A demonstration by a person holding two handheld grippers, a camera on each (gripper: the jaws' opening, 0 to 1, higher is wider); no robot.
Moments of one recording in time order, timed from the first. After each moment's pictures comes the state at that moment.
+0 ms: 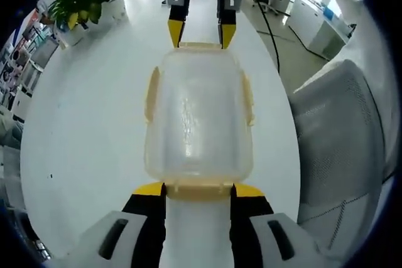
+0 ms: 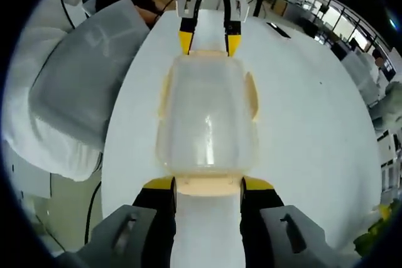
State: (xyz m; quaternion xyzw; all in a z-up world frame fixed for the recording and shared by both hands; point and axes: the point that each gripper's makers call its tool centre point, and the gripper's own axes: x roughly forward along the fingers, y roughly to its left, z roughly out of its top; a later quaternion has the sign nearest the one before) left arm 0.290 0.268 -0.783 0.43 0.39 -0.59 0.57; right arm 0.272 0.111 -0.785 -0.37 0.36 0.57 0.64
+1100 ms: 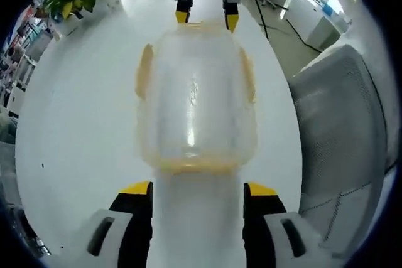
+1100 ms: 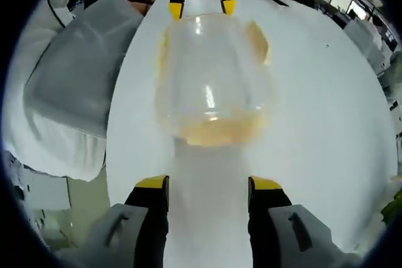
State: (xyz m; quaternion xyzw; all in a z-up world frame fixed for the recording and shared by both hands) left arm 0.289 0.301 -0.805 0.43 0.44 -0.56 0.56; right arm 0.250 0.065 -0.830 -0.32 0.47 0.52 0.64
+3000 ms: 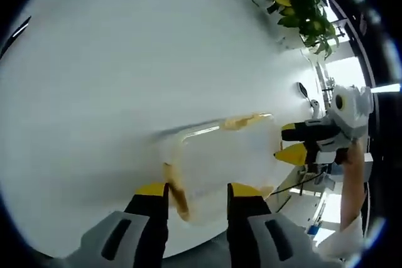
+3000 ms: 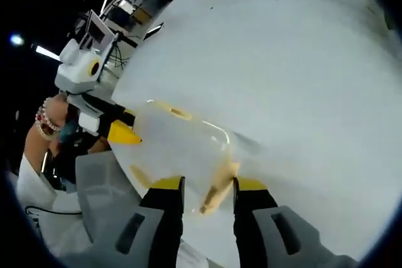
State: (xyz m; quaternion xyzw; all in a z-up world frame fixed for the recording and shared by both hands) left arm 0.283 0.257 -0.785 -0.07 0.67 -0.24 0.70; right arm 0.285 0.117 -0.784 0.10 0.59 0.31 0.74
